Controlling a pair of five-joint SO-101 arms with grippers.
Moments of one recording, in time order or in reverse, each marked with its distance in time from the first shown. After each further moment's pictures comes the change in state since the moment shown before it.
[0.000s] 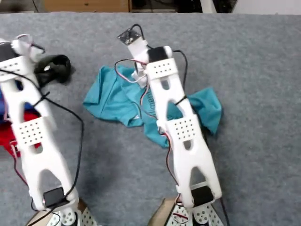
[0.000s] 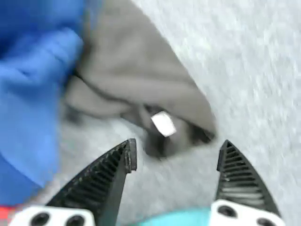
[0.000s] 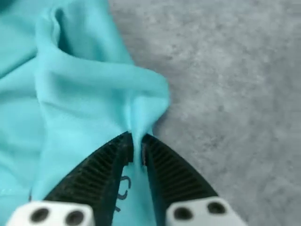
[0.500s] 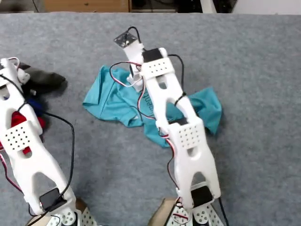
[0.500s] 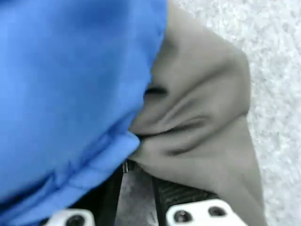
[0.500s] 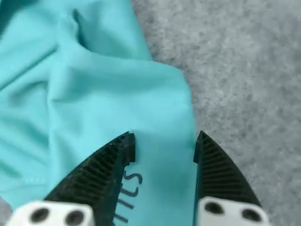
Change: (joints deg) left arm -12.8 1.4 25.0 -20.1 -15.8; right arm -4.0 -14.4 26.9 -8.4 -2.4
